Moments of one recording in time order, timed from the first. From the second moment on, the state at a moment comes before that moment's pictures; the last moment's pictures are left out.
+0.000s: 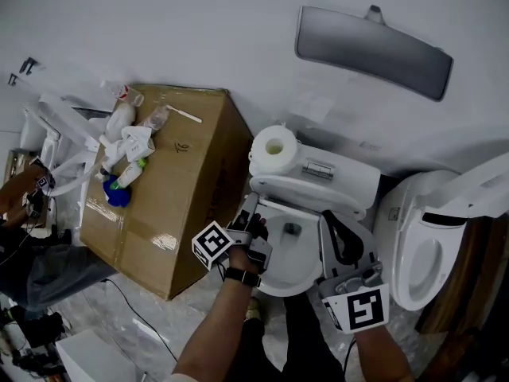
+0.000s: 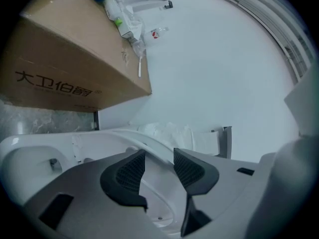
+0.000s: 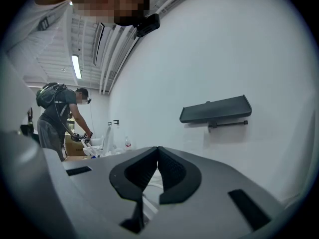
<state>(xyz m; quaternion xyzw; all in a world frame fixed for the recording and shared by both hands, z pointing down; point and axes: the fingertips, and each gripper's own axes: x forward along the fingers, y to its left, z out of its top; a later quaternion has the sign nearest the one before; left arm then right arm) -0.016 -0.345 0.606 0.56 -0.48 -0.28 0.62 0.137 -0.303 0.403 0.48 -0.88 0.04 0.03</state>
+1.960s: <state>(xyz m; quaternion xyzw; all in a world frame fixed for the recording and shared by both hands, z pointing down) 0.031 -0.310 0.441 0.74 -0.43 -0.18 0.48 0.142 -0.292 0.366 0.49 -0.87 0.09 0.02</state>
